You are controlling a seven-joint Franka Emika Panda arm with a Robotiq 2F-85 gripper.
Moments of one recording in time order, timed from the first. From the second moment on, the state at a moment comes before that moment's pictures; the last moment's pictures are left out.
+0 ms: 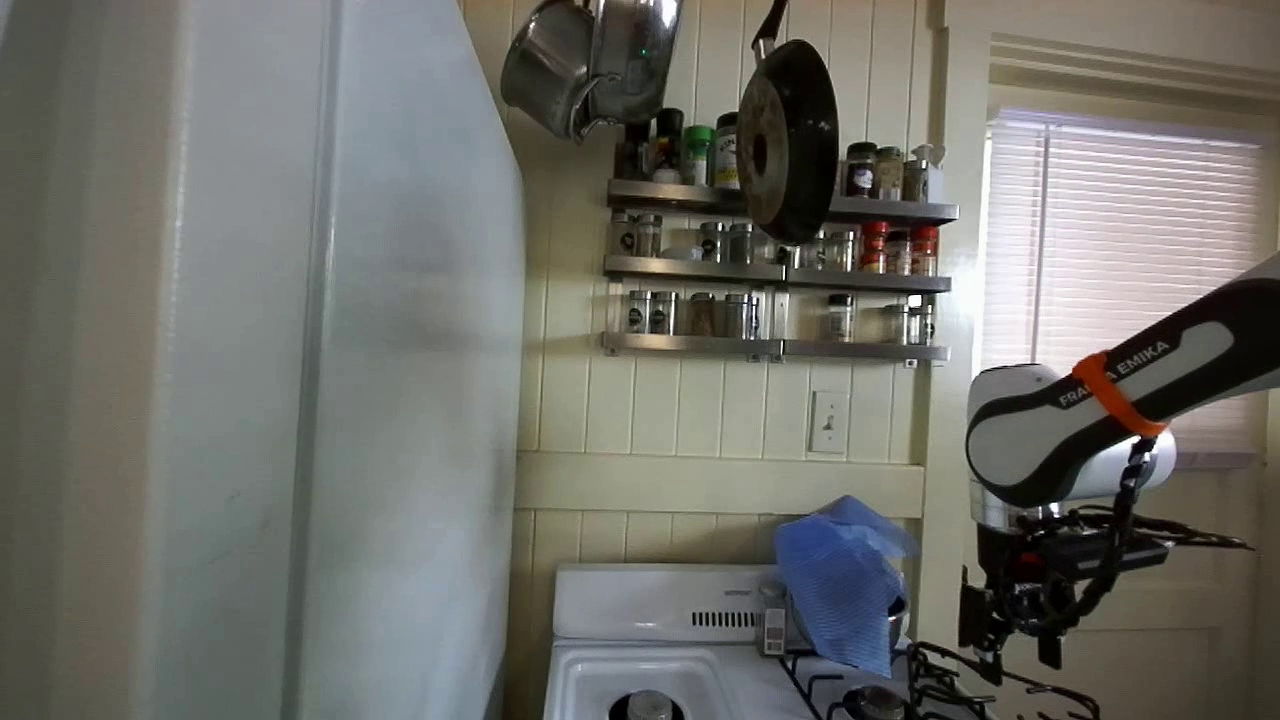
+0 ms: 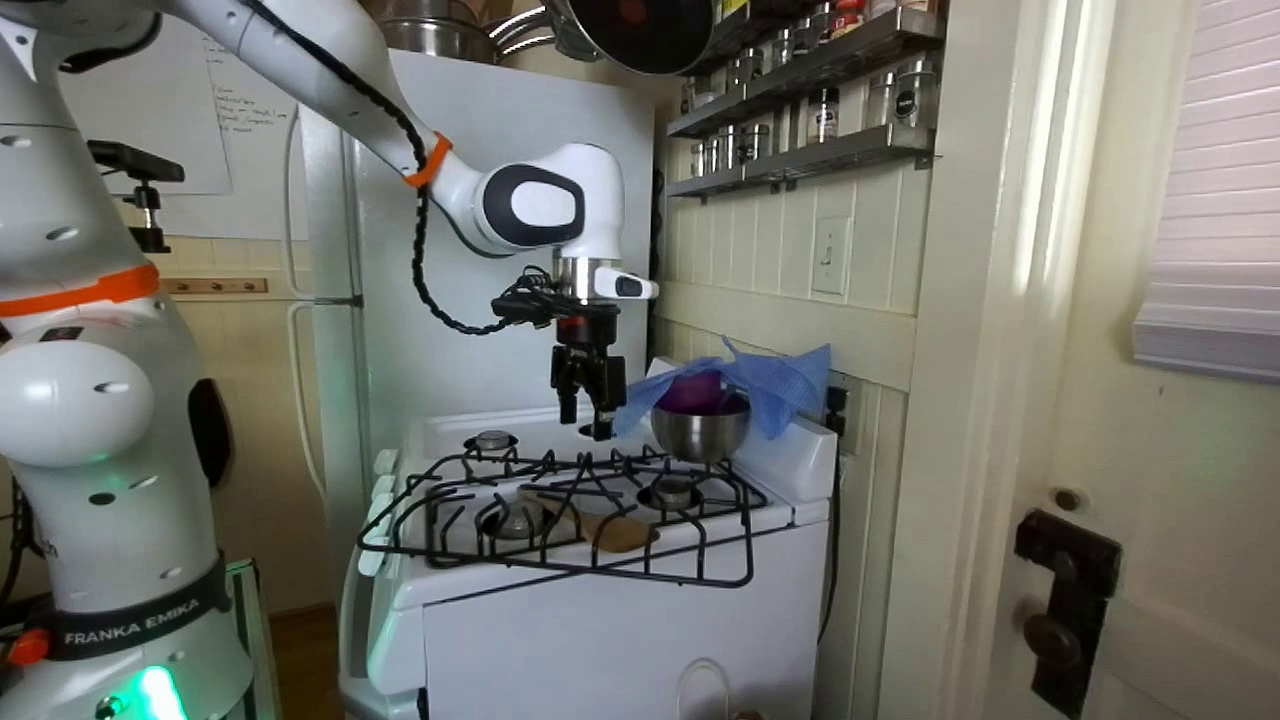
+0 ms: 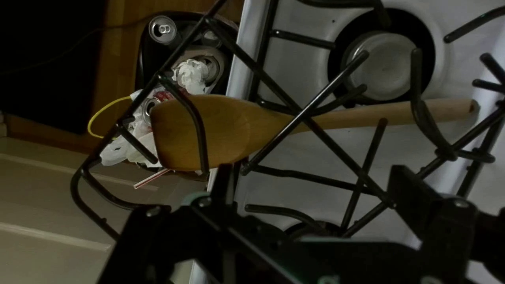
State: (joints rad) arm -0.10 -0.26 -0.10 -2.47 -0.12 2.18 -0.07
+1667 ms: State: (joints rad) arm -0.12 -0.21 -0.13 -2.62 -0.09 2.43 -0.11
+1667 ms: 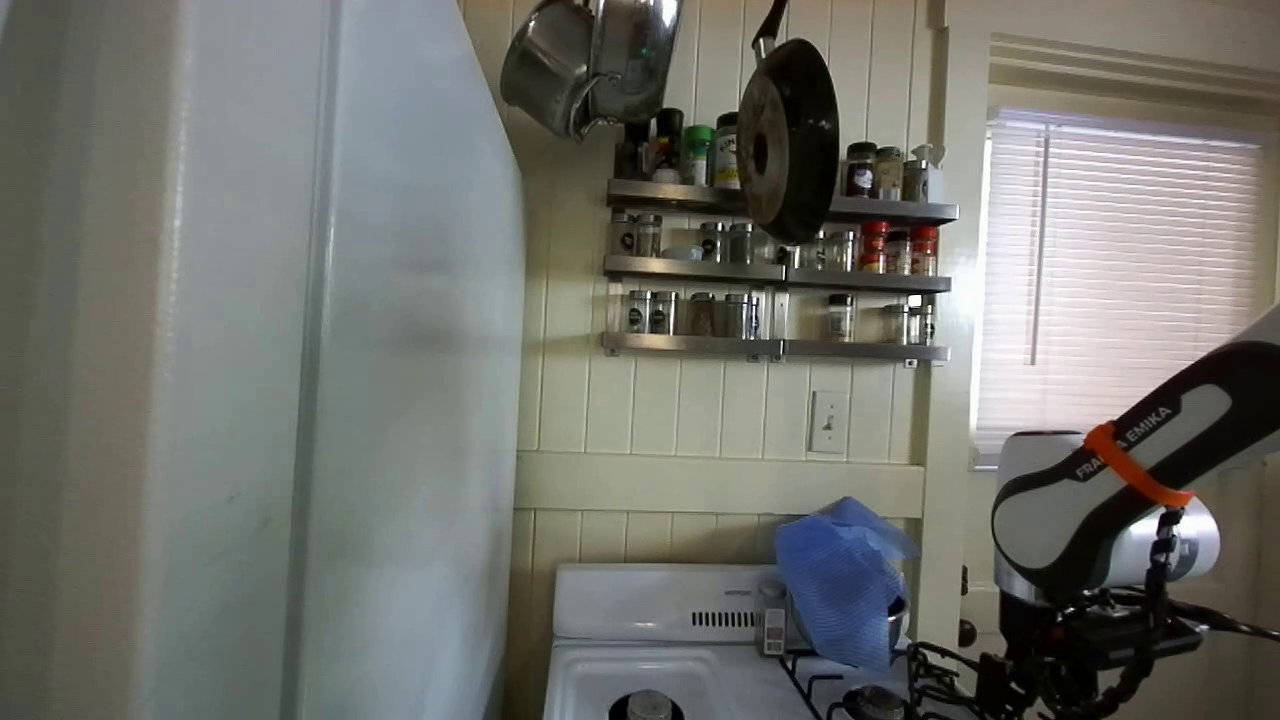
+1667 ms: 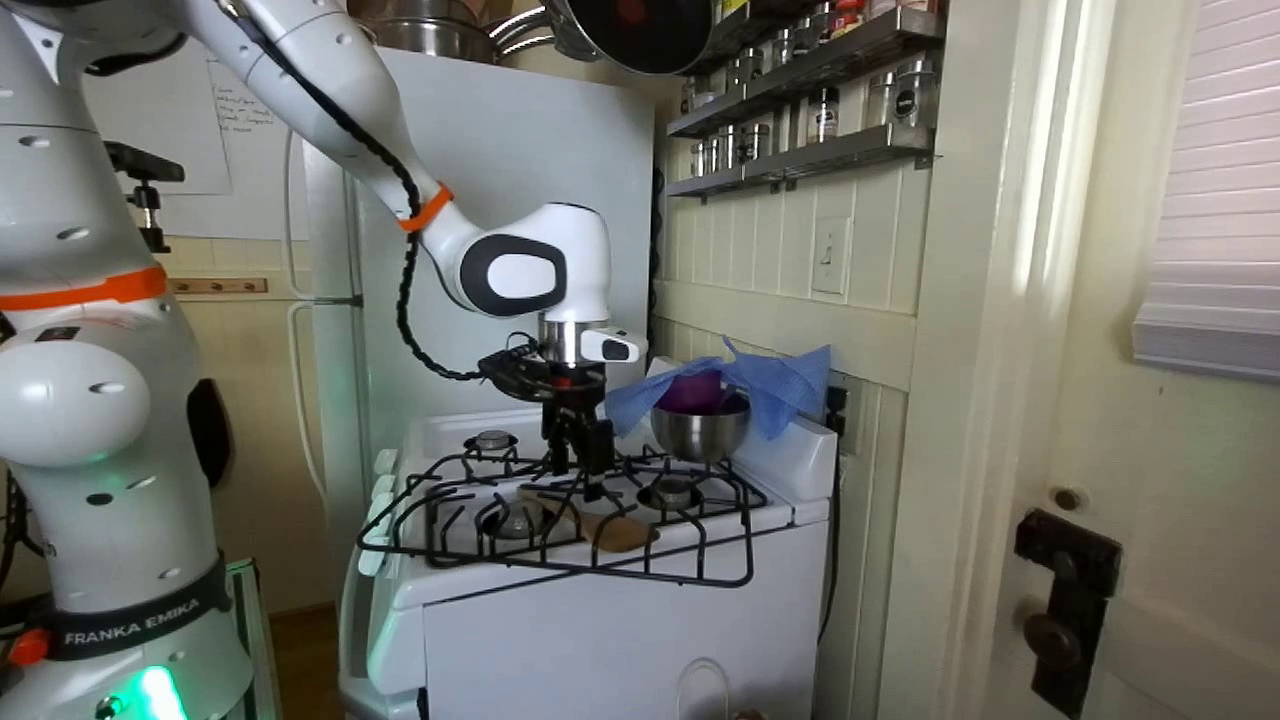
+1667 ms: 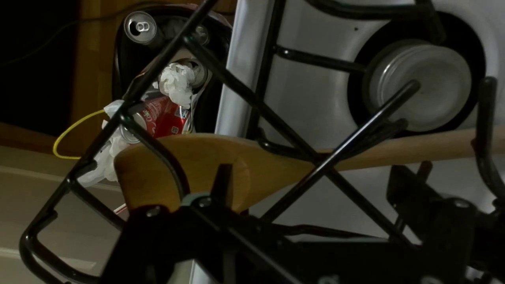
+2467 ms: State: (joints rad) arm -0.12 -0.17 -0.12 -2.62 -0.06 2.43 -0.11
